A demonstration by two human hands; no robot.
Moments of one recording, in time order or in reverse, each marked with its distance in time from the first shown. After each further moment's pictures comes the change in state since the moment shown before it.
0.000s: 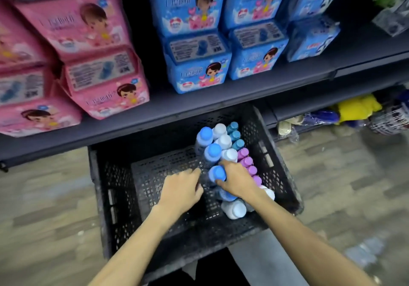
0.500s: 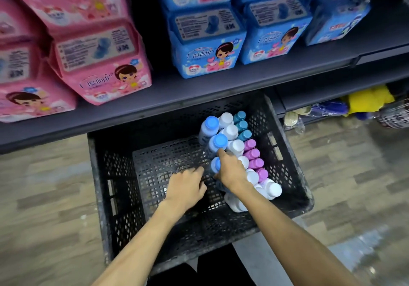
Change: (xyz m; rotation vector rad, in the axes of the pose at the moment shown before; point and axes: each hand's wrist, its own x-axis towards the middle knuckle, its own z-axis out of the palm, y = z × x) left_hand 0.006 -0.008 0.043 -0.046 -0.068 -0.035; right_hand 0.031 -0.014 0.044 -0.031 0.044 0.139
